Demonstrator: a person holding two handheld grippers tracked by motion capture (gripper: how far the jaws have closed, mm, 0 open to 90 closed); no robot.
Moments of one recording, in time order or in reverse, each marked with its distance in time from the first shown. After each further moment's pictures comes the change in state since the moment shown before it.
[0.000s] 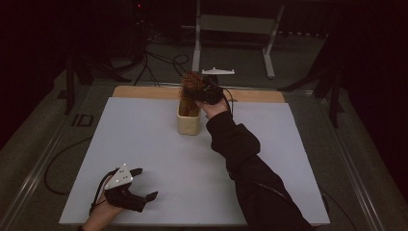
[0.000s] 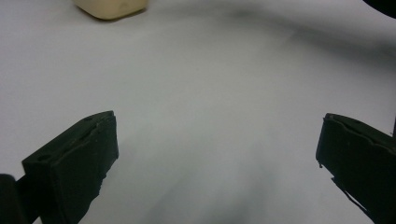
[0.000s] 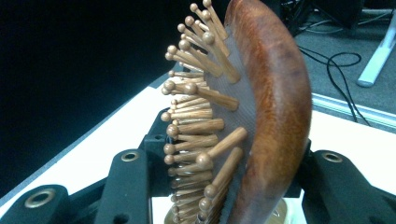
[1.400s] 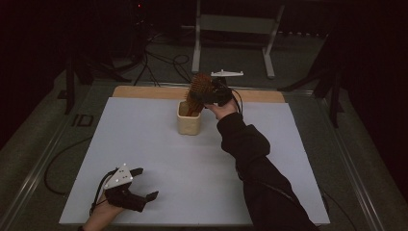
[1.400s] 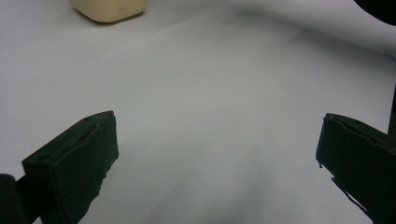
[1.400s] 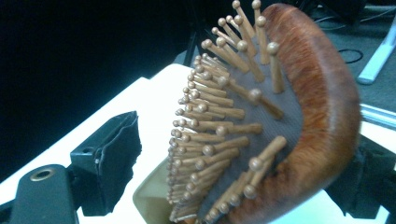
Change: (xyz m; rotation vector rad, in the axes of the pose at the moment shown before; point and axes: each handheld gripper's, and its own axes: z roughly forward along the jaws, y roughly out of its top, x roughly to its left) left arm -0.001 0.001 0.000 -0.010 -0.011 -0.009; right arm -0.028 -0.008 -0.011 0.015 0.013 -0.026
